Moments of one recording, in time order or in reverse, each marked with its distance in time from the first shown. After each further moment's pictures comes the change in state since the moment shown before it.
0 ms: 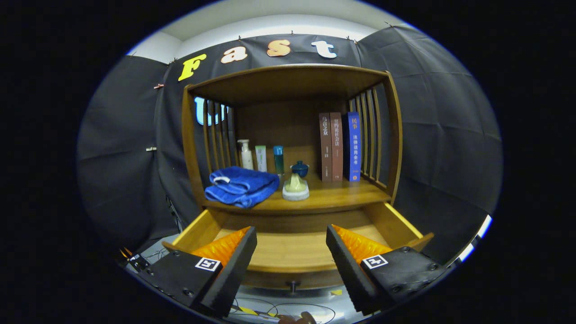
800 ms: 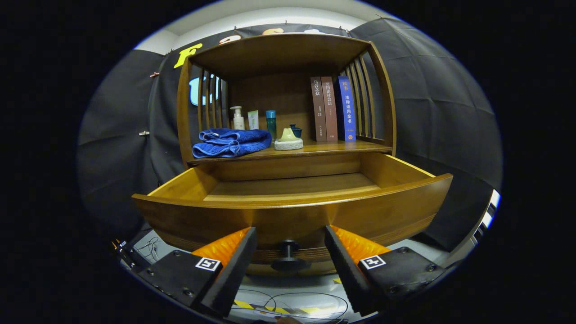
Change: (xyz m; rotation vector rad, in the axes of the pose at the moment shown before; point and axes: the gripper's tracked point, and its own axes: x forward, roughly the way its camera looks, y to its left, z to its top) arm 0.020 -0.008 -0.106 0.009 0.048 -0.053
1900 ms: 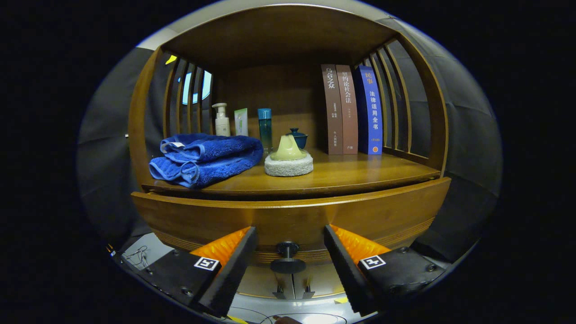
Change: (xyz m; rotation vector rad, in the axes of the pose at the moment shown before) arm 0.165 0.005 0.048 -0.006 -0.005 -0.009
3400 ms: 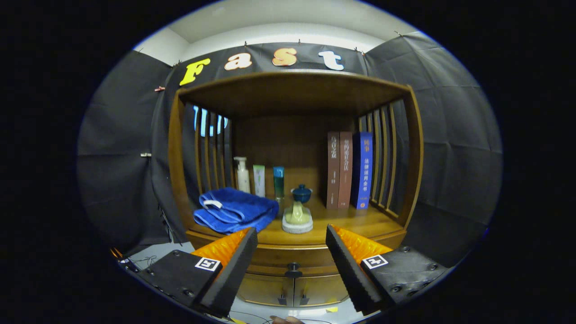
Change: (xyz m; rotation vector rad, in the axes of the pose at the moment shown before) arm -0.133 0.021 0.156 -0.038 -0.184 0.047
